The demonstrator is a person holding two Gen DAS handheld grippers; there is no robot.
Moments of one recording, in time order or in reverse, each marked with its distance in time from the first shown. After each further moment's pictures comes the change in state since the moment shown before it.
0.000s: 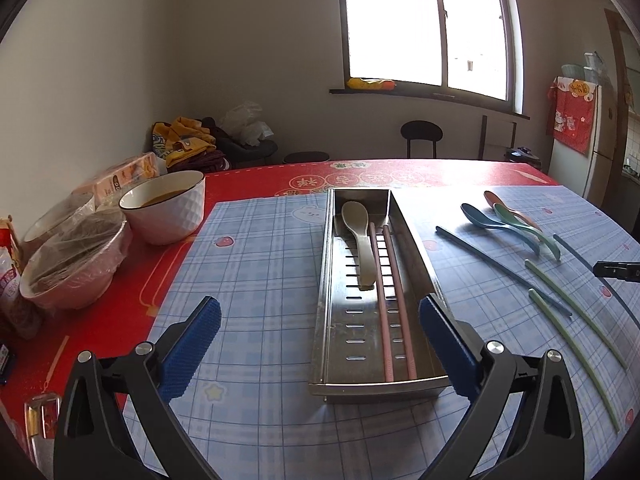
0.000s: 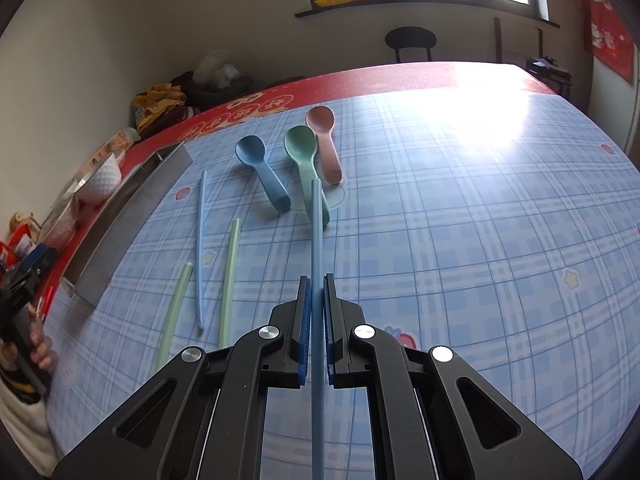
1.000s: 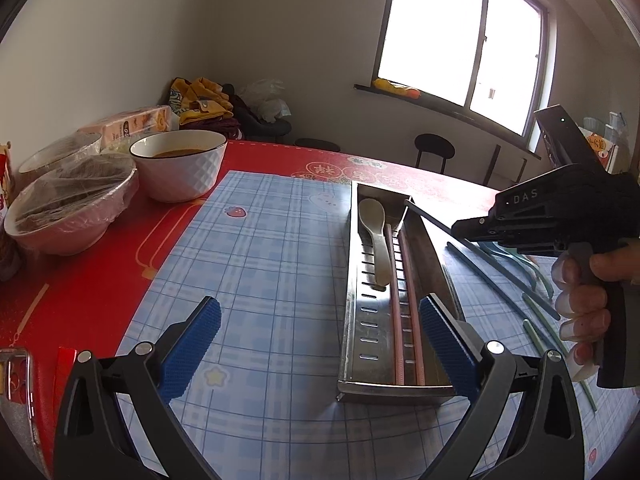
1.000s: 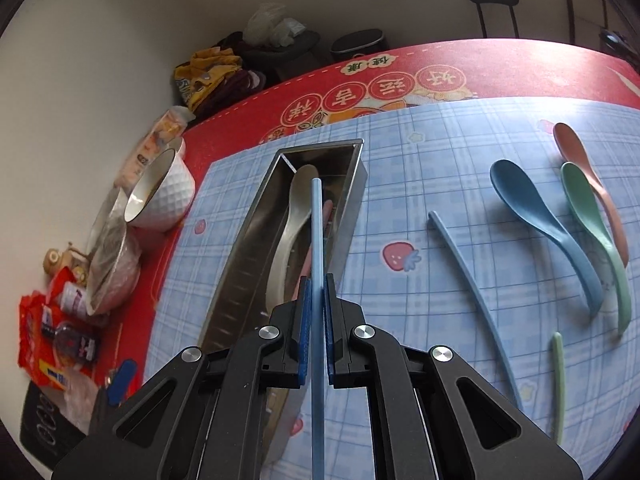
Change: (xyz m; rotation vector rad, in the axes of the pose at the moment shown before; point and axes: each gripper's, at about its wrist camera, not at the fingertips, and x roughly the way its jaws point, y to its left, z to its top) left arm 0.009 0.038 -0.004 -0.209 0.049 -0.052; right arm 0.120 0.201 0.095 0.114 0.215 0.194
